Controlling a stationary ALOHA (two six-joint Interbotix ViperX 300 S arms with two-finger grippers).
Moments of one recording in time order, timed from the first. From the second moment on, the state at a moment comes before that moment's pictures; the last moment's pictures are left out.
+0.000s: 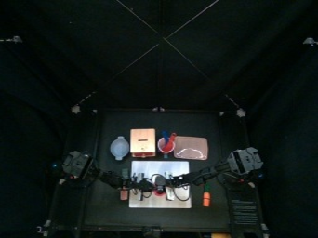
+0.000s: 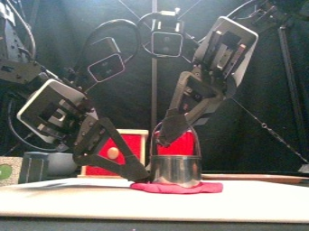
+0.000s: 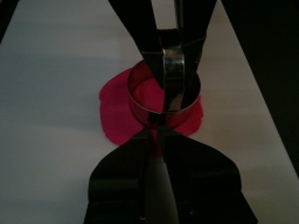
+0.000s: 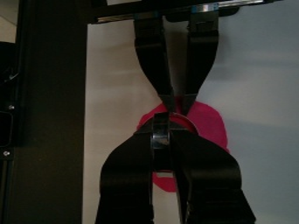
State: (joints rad) left arm -0.34 0.33 0.79 -0.50 -0.59 0.25; right arm 0.20 0.15 0.55 0.11 0.08 0.15
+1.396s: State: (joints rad) left arm -0.28 0.23 0.84 -0.51 -0.57 0.25; right arm 0.12 -0.27 0.96 0.09 0.12 0.15
